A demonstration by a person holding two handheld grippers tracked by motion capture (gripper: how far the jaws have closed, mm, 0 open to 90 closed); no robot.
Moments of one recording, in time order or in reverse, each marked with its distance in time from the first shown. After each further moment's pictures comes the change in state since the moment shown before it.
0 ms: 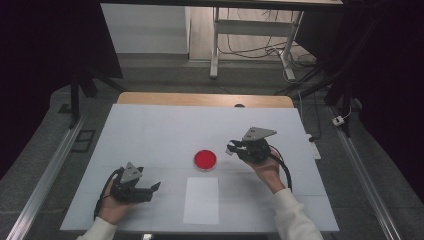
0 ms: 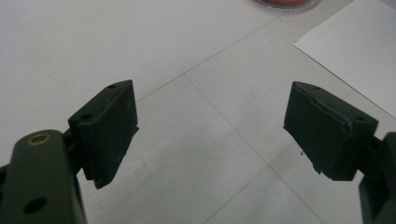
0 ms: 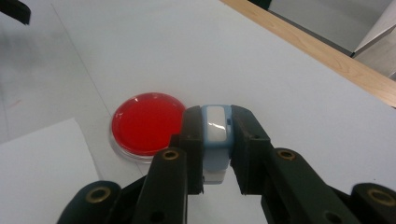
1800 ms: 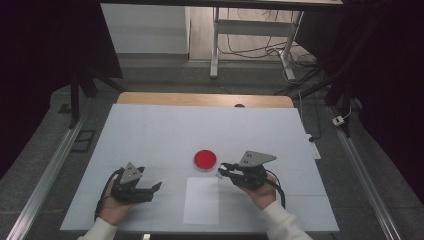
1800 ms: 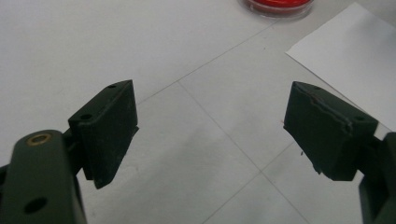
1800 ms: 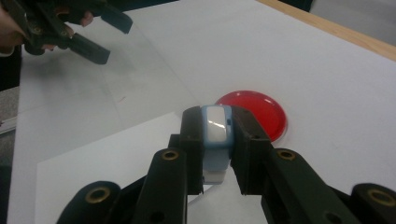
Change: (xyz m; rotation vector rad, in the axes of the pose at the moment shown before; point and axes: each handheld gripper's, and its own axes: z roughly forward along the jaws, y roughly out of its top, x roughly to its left) left arm -0.003 0.001 -0.001 -0.027 -0.014 -0.005; right arm 0.070 -0.020 -0.021 -0.066 0.123 0.018
